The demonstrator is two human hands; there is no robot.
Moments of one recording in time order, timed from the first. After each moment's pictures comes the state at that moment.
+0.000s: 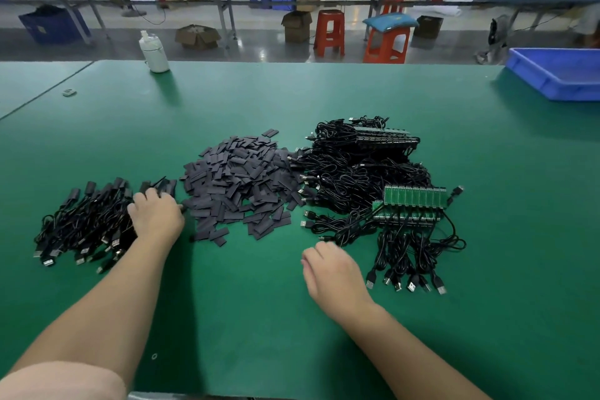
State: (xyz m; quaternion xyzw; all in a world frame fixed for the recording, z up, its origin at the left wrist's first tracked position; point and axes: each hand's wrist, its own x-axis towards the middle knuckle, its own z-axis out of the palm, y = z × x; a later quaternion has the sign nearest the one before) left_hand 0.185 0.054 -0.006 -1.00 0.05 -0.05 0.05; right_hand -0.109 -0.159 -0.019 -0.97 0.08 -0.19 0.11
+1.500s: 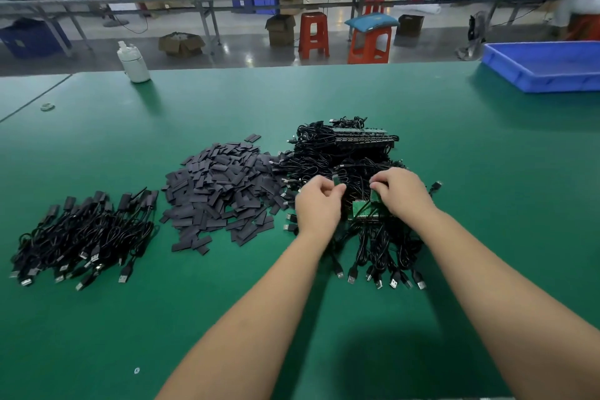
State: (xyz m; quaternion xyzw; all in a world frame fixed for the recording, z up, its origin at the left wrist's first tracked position) left_hand -0.022 -0.192 0.054 -0.82 0.17 0.09 -0.54; right_hand -0.101 -0.340 0.070 -0.94 0.29 -0.09 0.15
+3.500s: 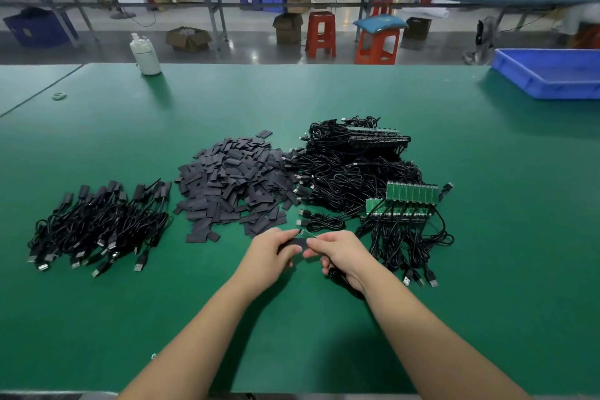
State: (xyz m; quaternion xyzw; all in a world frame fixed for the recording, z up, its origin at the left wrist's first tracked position) left_hand 0.008 -0.045 -0.003 -0.84 0.37 0.14 -0.37; right_hand -0.086 -0.200 -0.010 -0.64 0.31 0.00 0.71
